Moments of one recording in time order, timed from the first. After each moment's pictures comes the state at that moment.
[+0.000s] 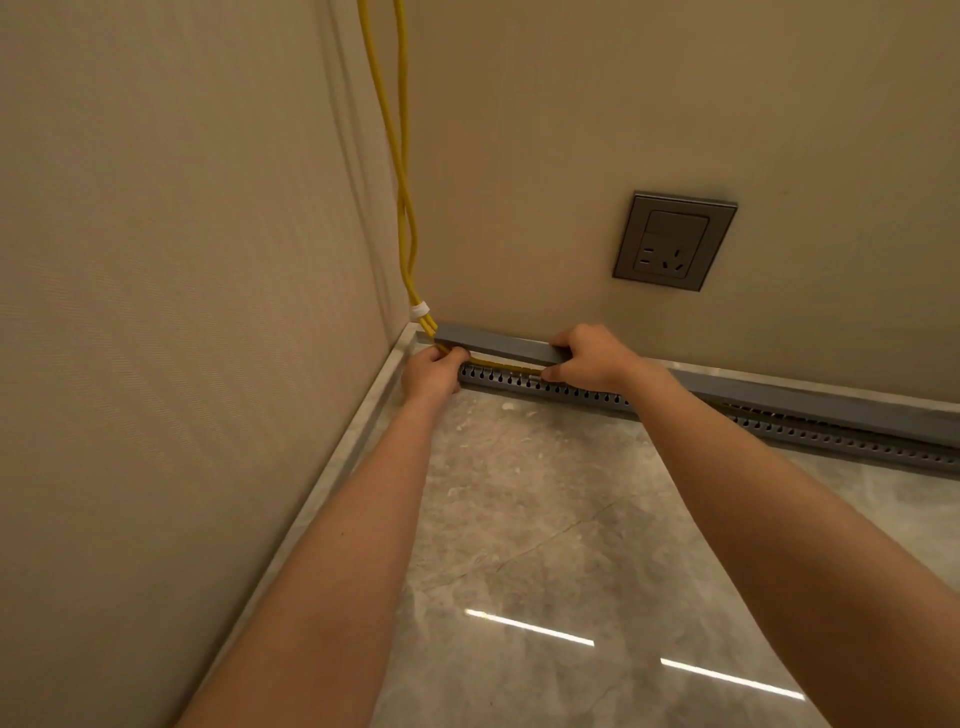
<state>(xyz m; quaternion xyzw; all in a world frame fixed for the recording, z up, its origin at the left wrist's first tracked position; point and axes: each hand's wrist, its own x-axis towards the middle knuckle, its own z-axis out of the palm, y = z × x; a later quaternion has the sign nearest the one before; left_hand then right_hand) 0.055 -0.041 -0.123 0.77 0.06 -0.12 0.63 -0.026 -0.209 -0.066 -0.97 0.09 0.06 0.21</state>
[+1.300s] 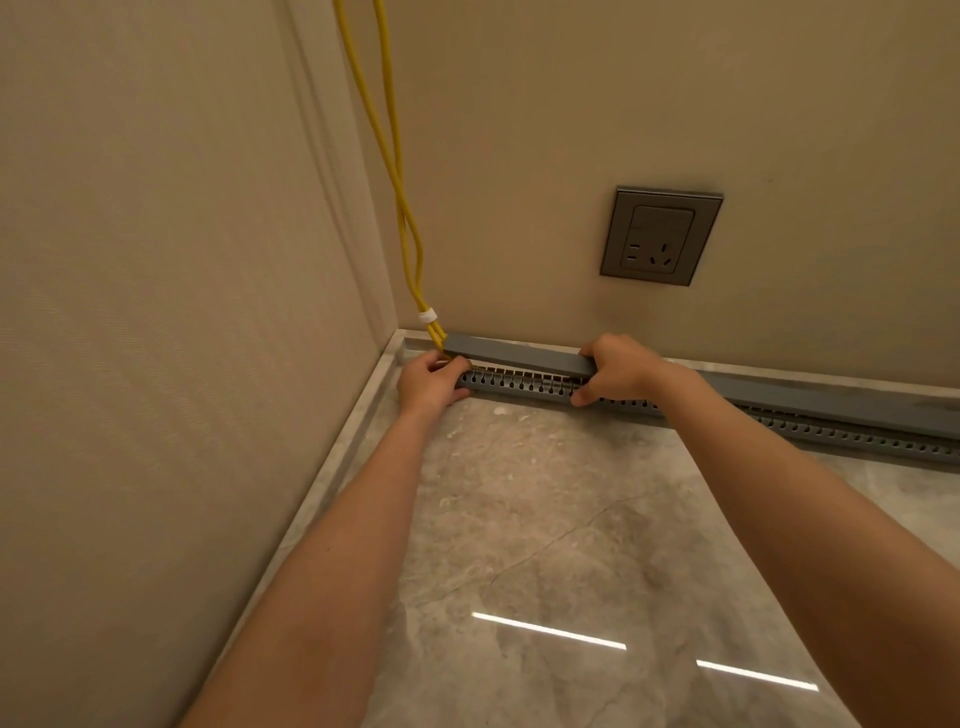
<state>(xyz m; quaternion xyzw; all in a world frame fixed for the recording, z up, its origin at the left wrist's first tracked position) 0.049 -0.049 -0.126 0.72 0.03 -0.13 0.69 -0.043 -0.241 -0.070 -0.97 0.14 0.11 0.17</state>
